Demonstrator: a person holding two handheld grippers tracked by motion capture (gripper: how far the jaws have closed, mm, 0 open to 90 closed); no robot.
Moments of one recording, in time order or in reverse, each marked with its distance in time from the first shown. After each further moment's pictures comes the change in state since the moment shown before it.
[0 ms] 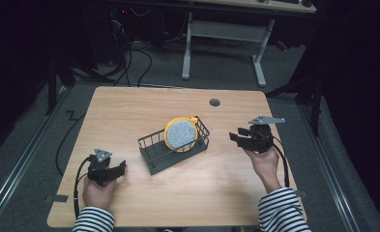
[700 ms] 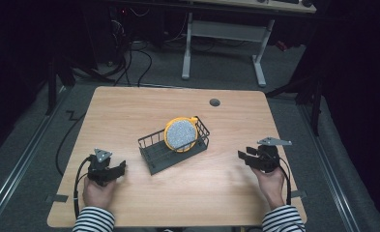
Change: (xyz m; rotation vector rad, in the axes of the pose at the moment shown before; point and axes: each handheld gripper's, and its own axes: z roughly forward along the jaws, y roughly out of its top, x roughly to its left) left arm 0.000 0.000 0.000 0.000 0.000 0.000; right arm -0.015 -0.076 0.004 0.026 -0.035 0.096
